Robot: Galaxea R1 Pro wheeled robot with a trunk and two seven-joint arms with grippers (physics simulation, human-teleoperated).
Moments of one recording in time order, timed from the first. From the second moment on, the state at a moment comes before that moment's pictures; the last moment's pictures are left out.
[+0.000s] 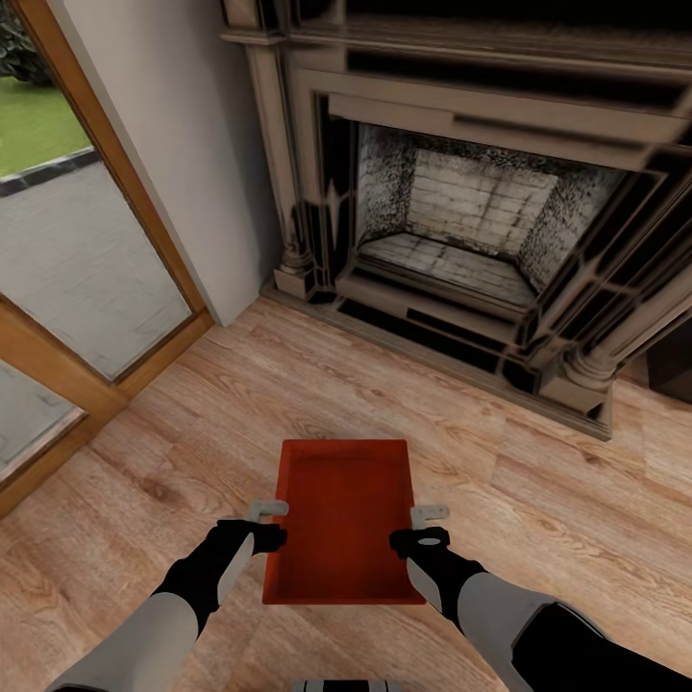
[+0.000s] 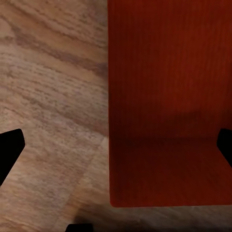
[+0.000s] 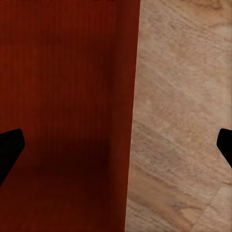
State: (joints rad) left arm -0.67 -0.06 -0.11 -0.55 0.13 0.50 0.10; right arm -0.83 0.16 0.61 -0.06 -0.52 0.03 -0.29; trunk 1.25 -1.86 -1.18
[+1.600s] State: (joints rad) left arm -0.67 -0.06 -0.11 -0.54 0.13 0.50 0.09; right arm -0.83 0.16 0.61 -0.06 -0.52 0.03 -0.29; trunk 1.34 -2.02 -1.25
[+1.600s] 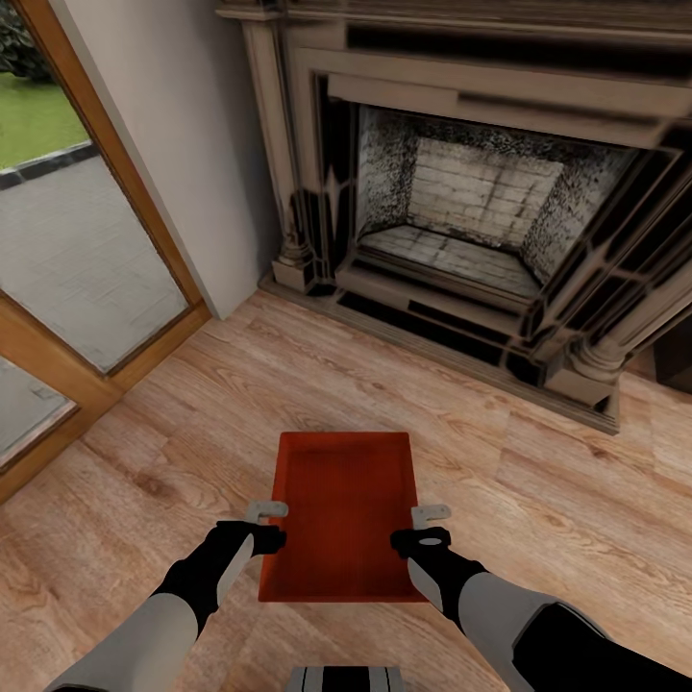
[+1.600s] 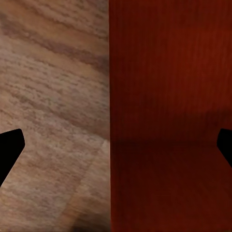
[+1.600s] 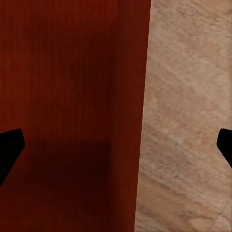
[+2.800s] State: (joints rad) left arm -0.67 -0.06 -0.11 -0.55 0.13 0.50 0.10; right arm -0.83 0.16 0.61 -0.06 -0.52 0.03 -0.29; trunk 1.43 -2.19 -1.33
